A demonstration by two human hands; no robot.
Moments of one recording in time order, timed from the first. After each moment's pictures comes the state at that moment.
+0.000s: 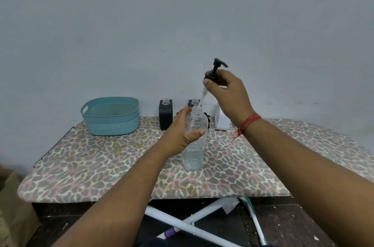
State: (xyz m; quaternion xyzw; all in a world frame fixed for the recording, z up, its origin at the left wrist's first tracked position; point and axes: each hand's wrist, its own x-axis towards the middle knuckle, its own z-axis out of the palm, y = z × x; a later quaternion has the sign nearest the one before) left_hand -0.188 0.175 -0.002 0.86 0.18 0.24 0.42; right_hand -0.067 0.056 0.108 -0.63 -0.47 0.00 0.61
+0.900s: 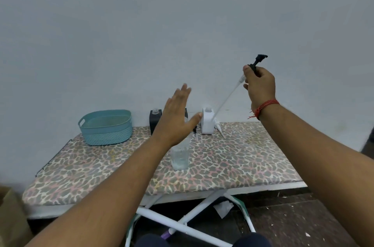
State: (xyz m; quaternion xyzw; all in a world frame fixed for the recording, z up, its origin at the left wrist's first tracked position) left_hand -0.195 0.106 0.075 0.91 0.14 0.36 0.17; right_hand 0.002 -0.037 0.149 -0.62 -0.26 -0.04 0.74
